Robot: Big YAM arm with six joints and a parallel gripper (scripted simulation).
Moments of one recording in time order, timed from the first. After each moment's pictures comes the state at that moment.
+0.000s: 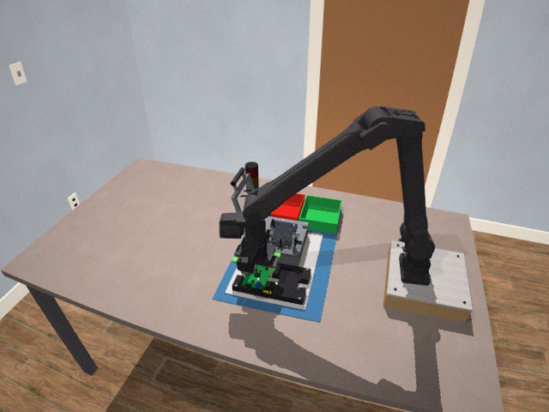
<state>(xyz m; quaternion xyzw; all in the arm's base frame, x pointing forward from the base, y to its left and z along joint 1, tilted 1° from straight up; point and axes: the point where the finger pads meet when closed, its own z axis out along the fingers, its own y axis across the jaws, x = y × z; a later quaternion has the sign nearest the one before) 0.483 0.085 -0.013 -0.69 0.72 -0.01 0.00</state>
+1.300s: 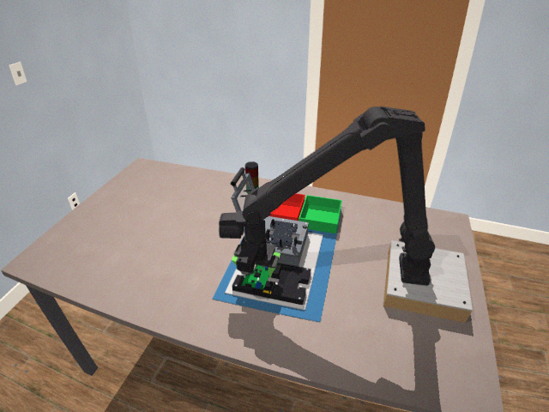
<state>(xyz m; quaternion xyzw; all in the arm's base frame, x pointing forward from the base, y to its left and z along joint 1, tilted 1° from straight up) 0.484 0.085 -0.013 -0.69 0.72 -0.01 0.00</state>
